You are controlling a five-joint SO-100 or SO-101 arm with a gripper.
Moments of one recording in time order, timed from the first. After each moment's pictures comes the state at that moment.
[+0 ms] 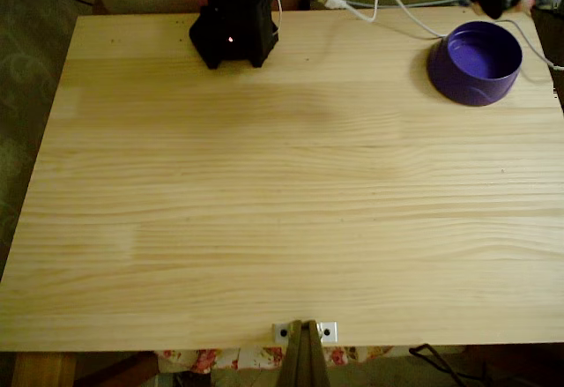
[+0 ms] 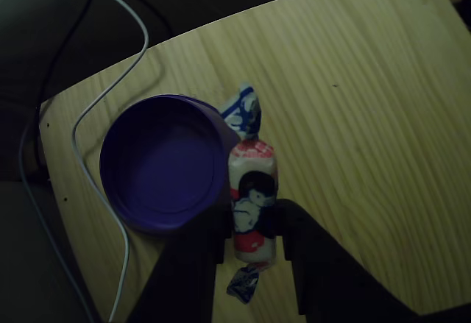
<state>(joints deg) -73.3 102.7 92.7 63.2 -3.5</state>
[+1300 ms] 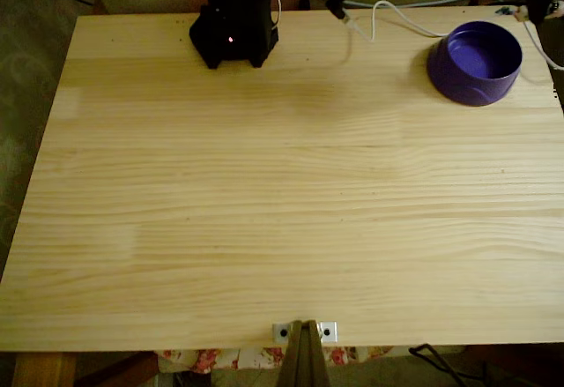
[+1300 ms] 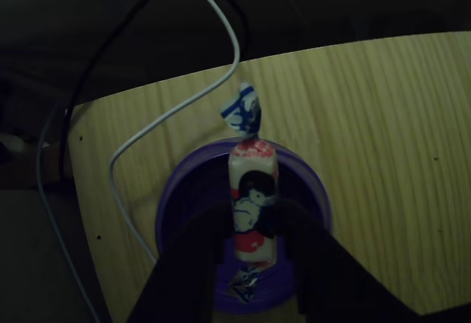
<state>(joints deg) -82.7 73.2 68.6 61.2 -4.0</state>
